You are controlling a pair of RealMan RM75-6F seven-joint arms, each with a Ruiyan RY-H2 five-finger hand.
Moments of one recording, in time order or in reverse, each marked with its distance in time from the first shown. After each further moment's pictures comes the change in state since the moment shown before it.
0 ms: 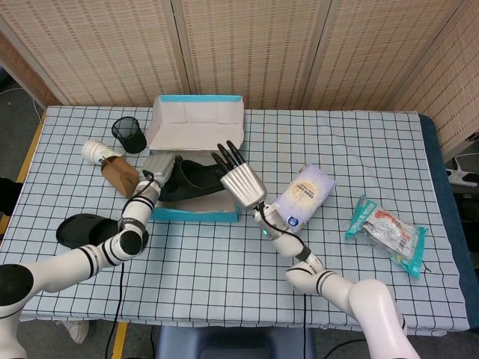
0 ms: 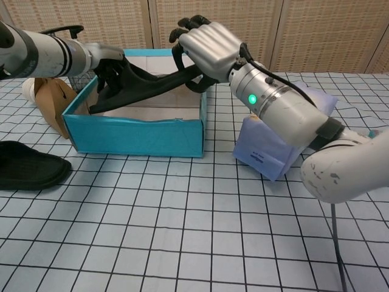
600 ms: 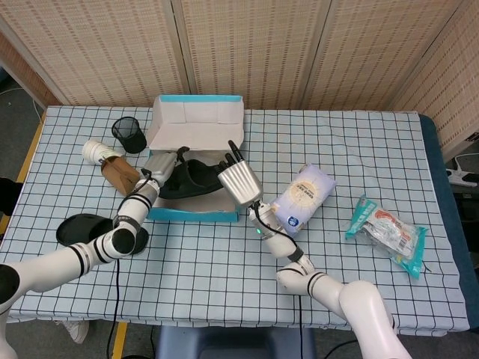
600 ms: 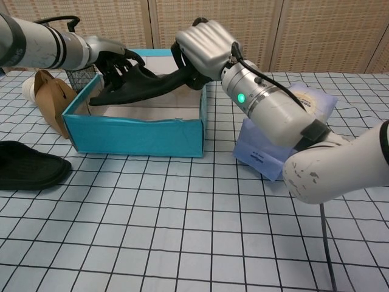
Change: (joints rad) left arm 0.017 0.068 -0.022 -0.047 0.070 -0.105 -0.153; right arm 0.036 -0.044 0.029 0.025 0.080 -0.005 -0.067
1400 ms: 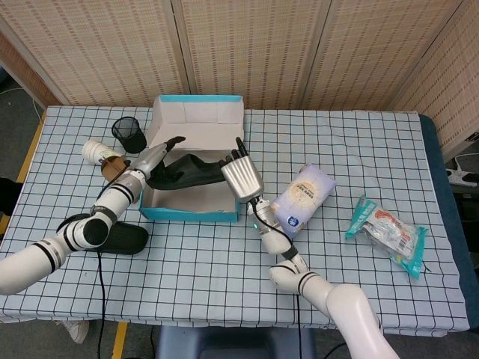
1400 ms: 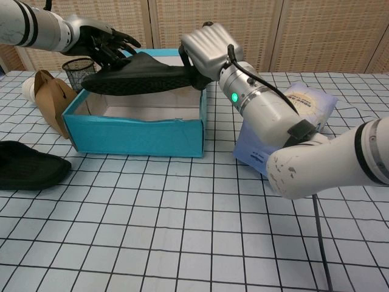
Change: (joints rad) left arm 0.121 0.093 -0.159 0.033 0.303 -0.258 -0.470; right arm 0.058 -0.073 0.042 0.141 0.094 -0.045 -0.067
